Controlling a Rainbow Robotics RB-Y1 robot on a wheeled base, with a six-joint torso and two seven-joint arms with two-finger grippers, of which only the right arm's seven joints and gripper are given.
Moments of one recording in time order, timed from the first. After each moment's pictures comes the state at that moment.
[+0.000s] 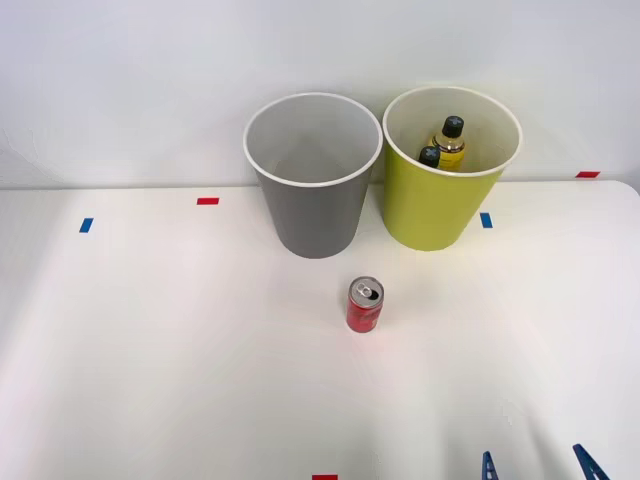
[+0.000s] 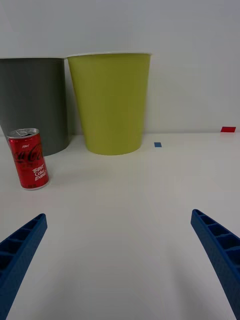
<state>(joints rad) 0.95 -0.13 0.16 -1.72 0.17 -0.92 1.35</state>
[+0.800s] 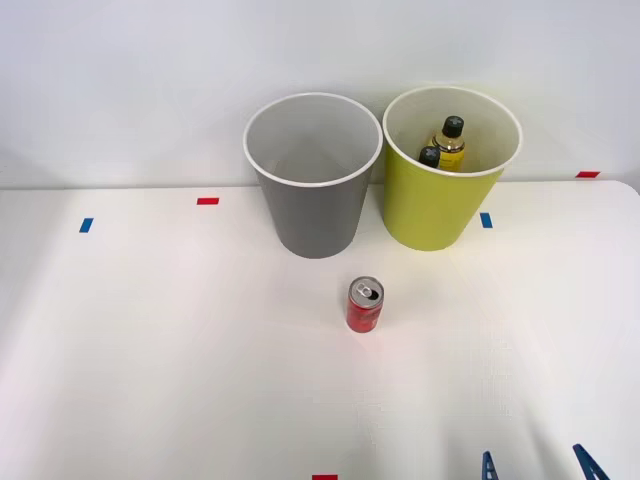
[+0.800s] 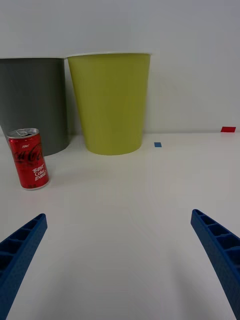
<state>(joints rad) 0.95 -0.13 0.16 -1.72 0.17 -0.92 1.35</state>
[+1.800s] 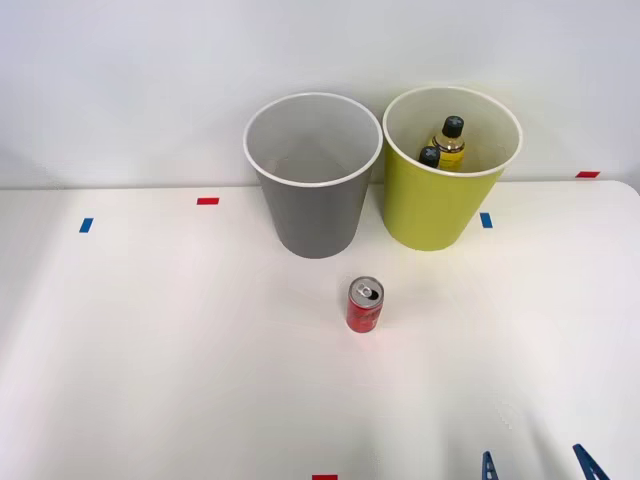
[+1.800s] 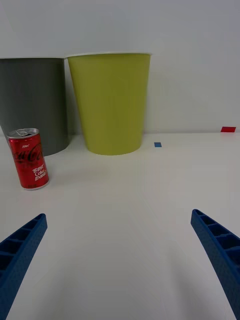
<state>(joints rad) 0.95 -0.13 0.16 -1.72 0.17 -0.92 1.35</state>
